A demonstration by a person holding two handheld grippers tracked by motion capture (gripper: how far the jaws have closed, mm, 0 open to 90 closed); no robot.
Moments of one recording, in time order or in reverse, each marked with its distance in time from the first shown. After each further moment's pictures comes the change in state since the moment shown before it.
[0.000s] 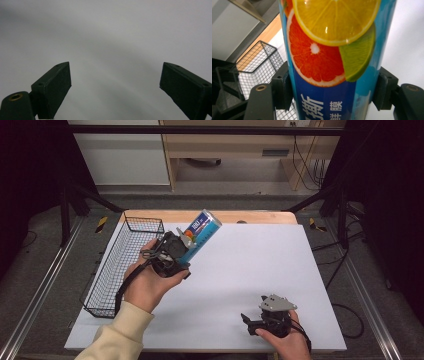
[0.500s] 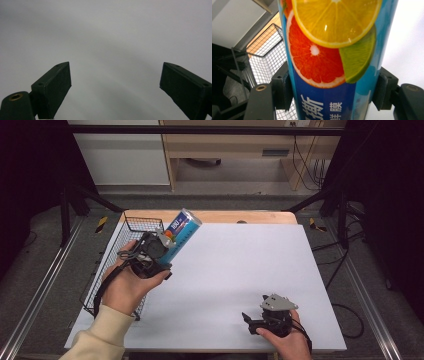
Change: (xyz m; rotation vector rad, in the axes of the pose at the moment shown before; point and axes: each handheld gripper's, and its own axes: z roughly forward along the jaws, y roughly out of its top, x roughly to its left) left arm 0.026 -0.030 -0.014 0.043 0.036 -0.046; right arm -0.003 -0.001 0.001 -0.007 -0.022 -0.008
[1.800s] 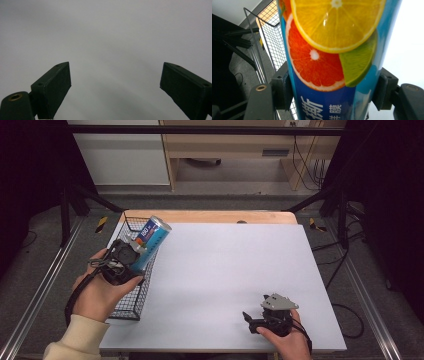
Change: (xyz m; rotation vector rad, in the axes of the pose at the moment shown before) left arm 0.031 -0.049 0.004 0.096 0.044 -0.078; right arm -0.002 -0.001 0.001 0.001 -0.011 0.019
